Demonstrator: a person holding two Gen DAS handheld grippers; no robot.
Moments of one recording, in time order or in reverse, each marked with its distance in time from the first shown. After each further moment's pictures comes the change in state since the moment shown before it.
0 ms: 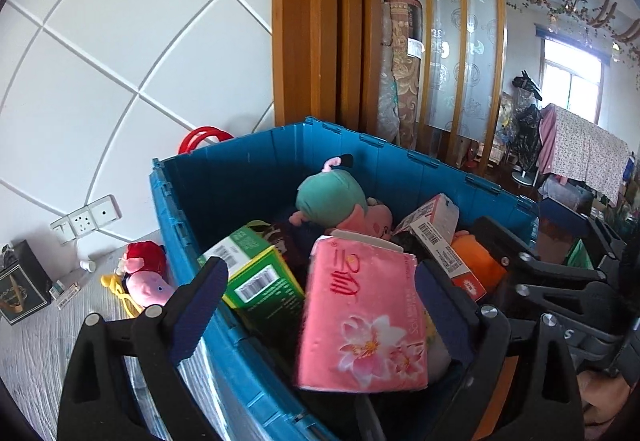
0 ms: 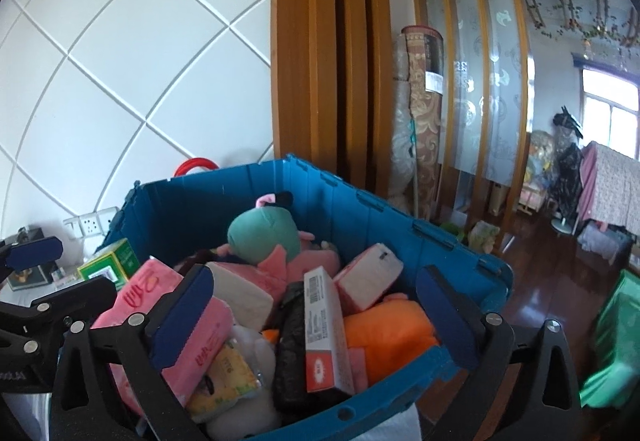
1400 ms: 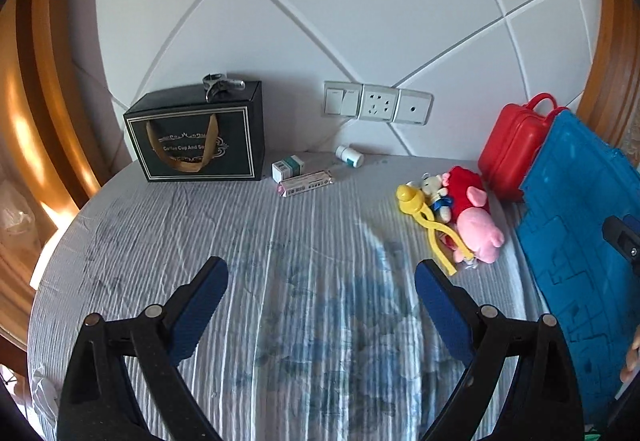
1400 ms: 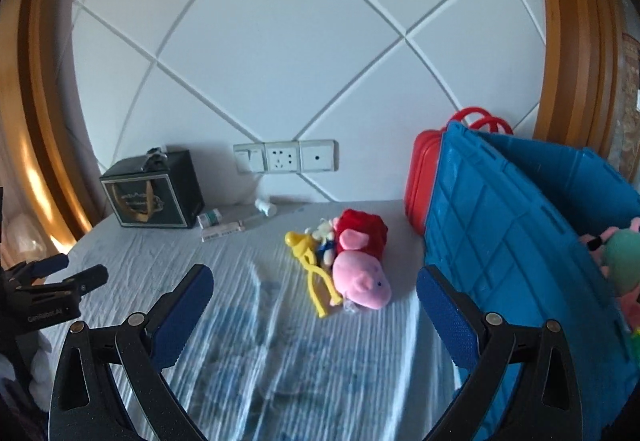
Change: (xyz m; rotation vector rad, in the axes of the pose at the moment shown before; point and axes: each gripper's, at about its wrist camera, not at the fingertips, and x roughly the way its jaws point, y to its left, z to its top) left arm -0.024 0.496 -0.167 -0.471 0.204 0.532; right arm 0.131 0.420 -0.029 -0.230 0.236 0.481
